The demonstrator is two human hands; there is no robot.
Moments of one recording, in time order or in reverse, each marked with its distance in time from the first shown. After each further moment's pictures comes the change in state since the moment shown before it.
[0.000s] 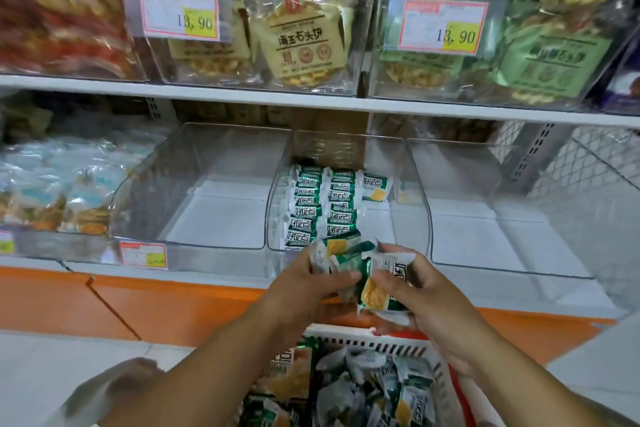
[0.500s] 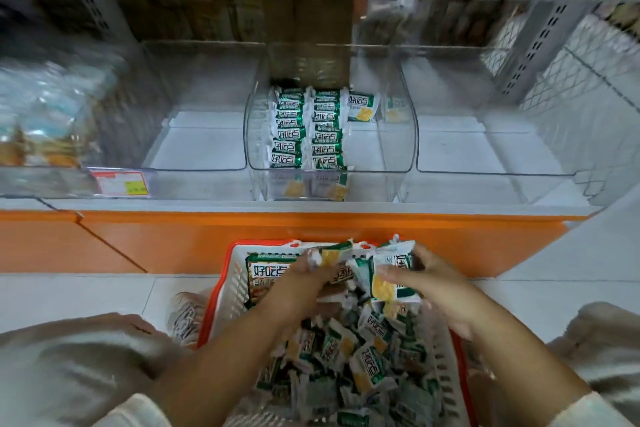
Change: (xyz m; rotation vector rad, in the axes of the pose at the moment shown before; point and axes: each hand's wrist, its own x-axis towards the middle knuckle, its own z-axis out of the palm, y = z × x) left_hand -0.026 -0.105 0.000 0.011 0.165 -0.343; right_hand -0.040 0.084 -0.030 -0.252 0.088 0.265
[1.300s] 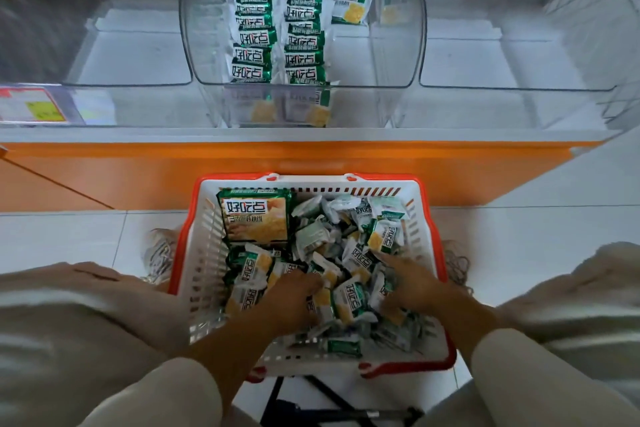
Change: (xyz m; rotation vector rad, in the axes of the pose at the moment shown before) left_hand 0.060 -0.138 -0.031 1.409 -0.309 0.004; right_hand 0.054 0.161 0.002 -0.744 -0.252 0.282
